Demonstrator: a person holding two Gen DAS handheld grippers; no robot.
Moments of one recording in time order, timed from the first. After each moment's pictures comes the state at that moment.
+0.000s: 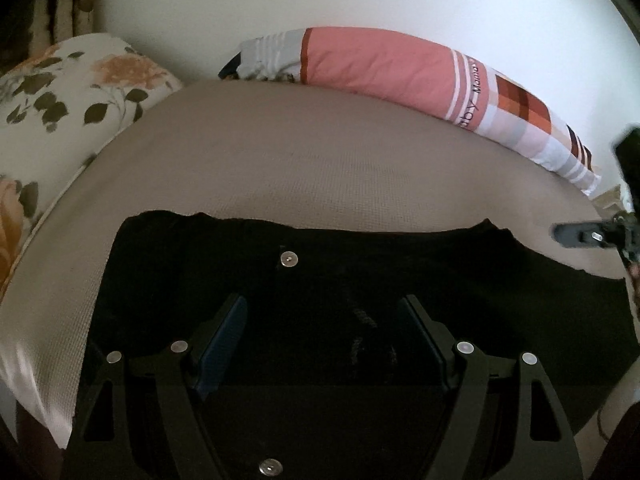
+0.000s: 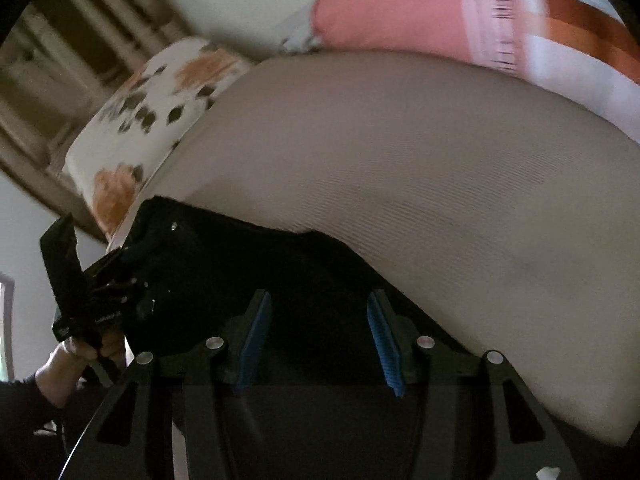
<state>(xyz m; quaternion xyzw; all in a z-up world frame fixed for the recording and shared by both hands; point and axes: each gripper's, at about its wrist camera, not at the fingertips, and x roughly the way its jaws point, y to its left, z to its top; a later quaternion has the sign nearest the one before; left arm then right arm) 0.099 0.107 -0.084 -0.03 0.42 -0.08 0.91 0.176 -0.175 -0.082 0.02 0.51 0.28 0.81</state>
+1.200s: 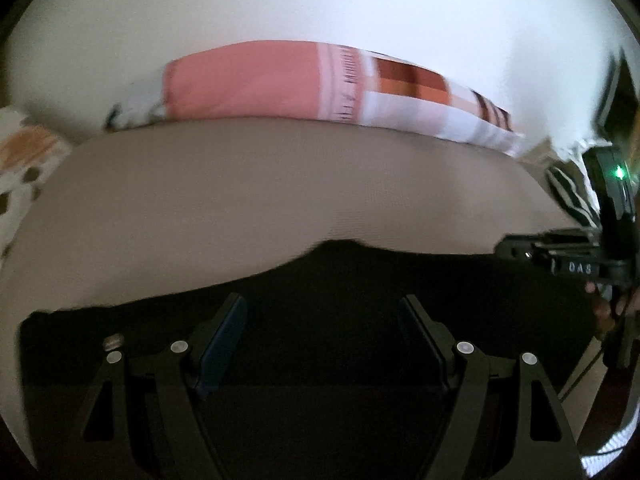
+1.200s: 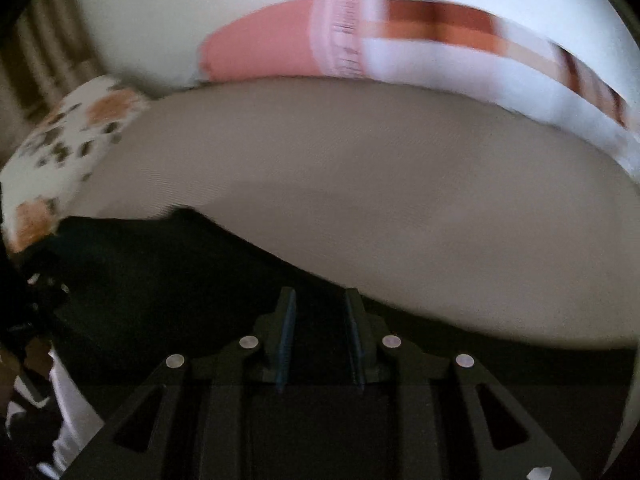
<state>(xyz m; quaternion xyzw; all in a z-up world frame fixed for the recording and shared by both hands) 0.111 -0.011 -0.058 0.03 0.40 -0.23 0.89 0.090 -0.275 -0.085 0.02 0.46 0.06 0.89</state>
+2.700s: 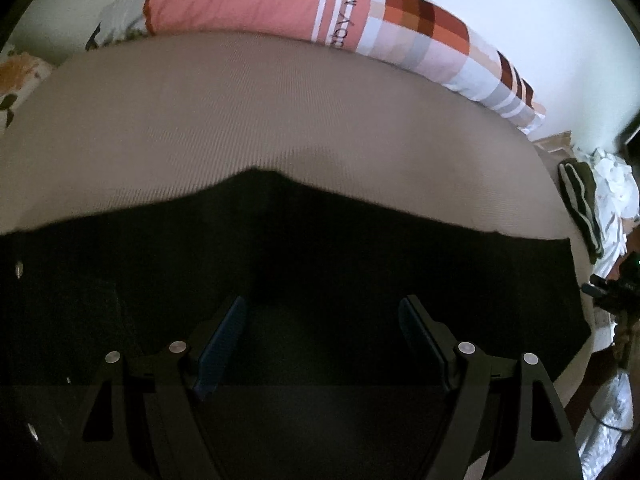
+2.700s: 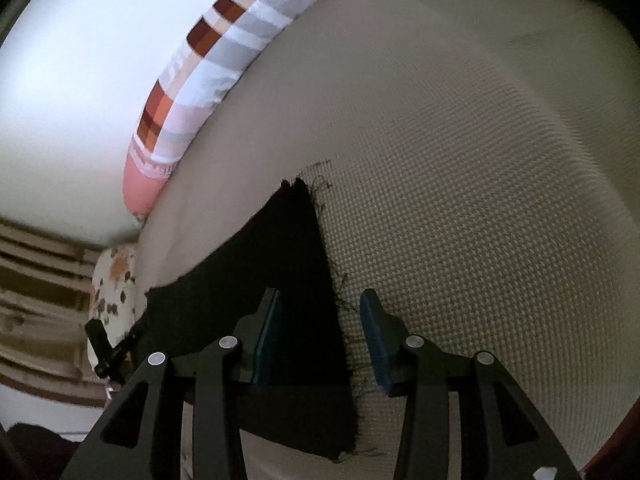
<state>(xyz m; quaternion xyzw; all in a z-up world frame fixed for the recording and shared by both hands) 0.121 -0.067 -0.089 -0.03 0.52 -0.19 0.83 -0.046 -0.643 -0.126 0.37 0.46 0.04 0.80</state>
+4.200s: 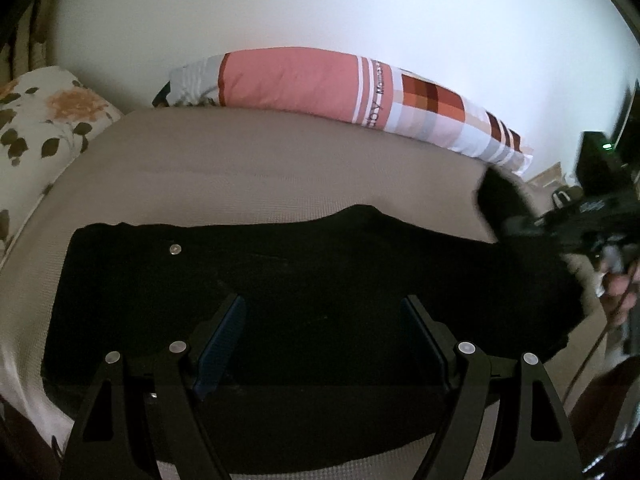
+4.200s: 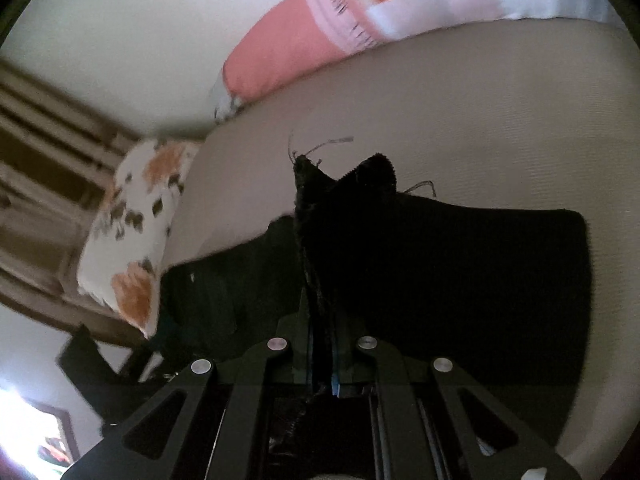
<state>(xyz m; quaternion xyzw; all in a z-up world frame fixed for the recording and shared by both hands) 0.044 0.052 -0.052 -0.03 0.39 -0.18 0.90 0.096 -0.241 -0.079 0.23 0.49 0.16 0.83</state>
